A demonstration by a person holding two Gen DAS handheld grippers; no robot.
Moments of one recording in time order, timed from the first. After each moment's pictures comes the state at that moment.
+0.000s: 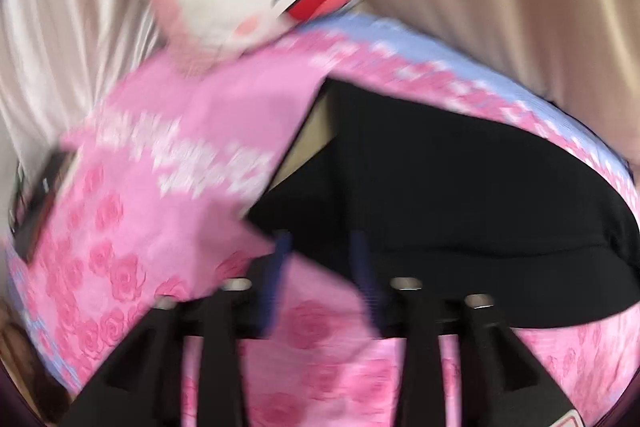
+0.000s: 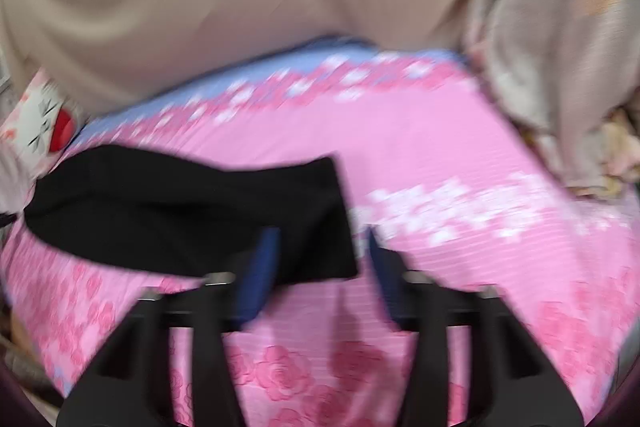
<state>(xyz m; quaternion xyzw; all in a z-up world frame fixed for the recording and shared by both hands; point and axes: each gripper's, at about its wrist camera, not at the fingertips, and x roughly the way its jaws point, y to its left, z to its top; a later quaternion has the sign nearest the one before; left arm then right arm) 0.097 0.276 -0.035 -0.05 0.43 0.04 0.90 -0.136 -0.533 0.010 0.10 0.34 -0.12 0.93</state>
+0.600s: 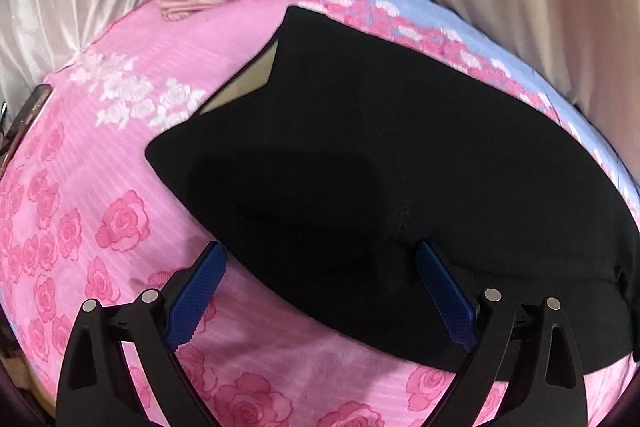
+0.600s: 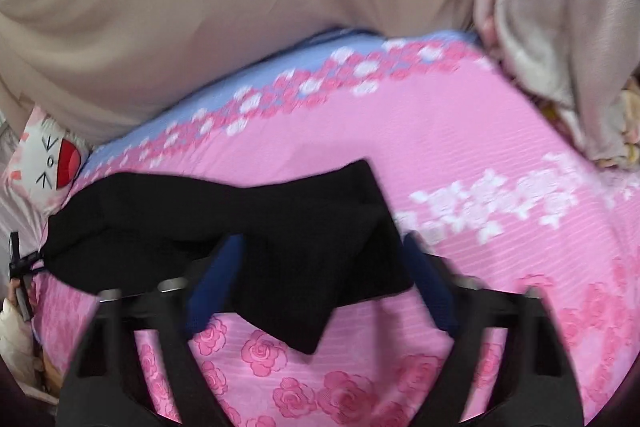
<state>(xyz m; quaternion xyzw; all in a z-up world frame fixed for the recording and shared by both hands) 0.125 0.236 -0.092 -0.13 0.48 0.09 0.86 -0.081 -0.520 -0.019 0.18 0.40 -0.06 0.89</state>
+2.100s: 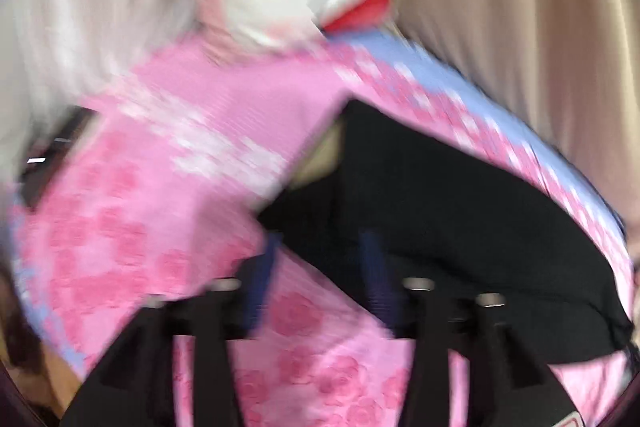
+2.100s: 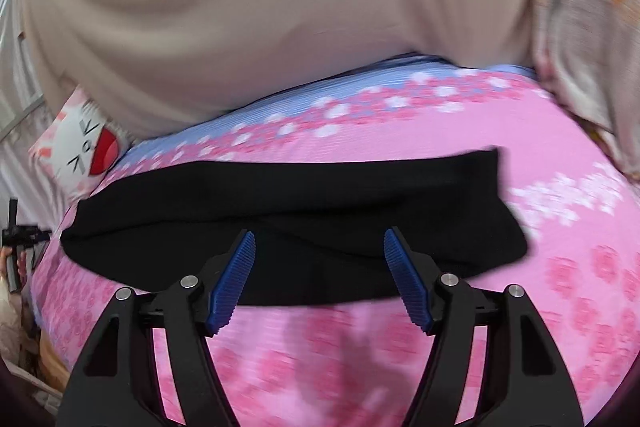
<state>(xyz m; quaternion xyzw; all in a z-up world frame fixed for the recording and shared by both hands) 0.077 0.302 -0.020 -0.15 0.41 0.11 0.89 -0.082 -0.397 0.007 0.14 0.33 0.00 0.93</state>
